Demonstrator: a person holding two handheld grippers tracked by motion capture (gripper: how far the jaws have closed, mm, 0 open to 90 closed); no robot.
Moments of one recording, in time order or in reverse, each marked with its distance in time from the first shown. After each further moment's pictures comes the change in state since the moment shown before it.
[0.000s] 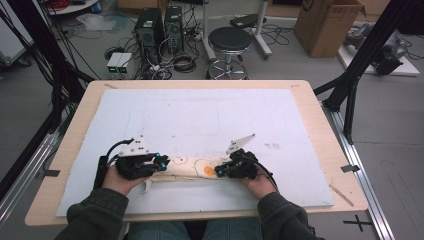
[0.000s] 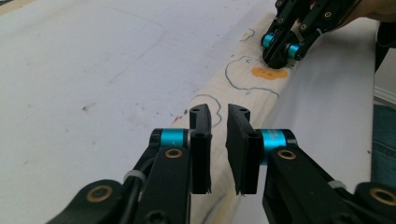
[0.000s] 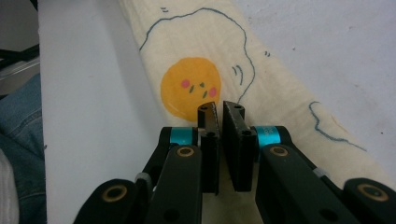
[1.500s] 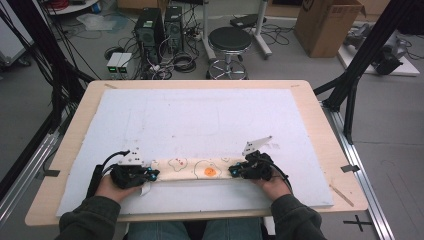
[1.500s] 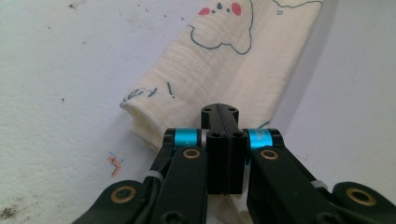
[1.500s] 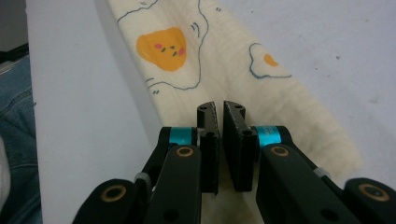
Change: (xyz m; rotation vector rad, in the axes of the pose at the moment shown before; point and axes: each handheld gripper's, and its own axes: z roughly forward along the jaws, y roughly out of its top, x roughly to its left) left arm 0.012 -0.057 -0.004 0.134 0.010 -0.047; right arm -0.013 -0.028 -0.031 -0.010 -0.039 0.019
